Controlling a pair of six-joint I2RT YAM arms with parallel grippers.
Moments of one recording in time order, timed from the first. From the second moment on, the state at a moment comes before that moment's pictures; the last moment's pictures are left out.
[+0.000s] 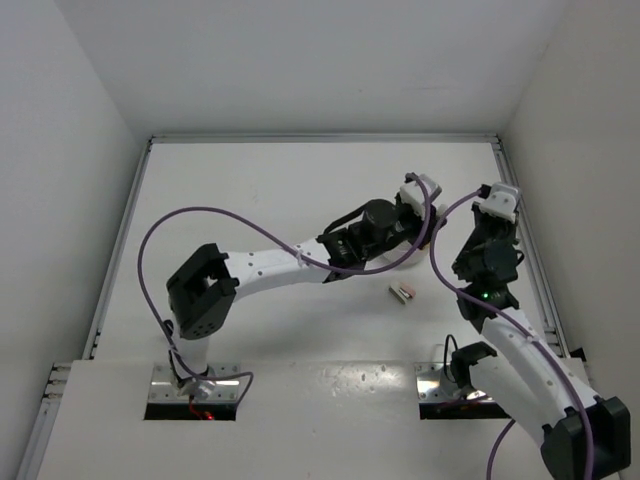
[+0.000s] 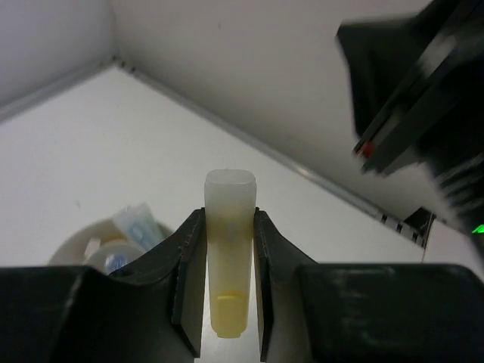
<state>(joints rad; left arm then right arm) -1.08 1.88 1.46 0.39 -0.12 -0.19 0.30 0.78 0.43 0.74 0.92 -0.60</state>
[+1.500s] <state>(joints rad) -1.04 2.30 1.75 0.55 -0.26 -0.10 0.28 0.78 0.34 0.91 0.94 -0.66</state>
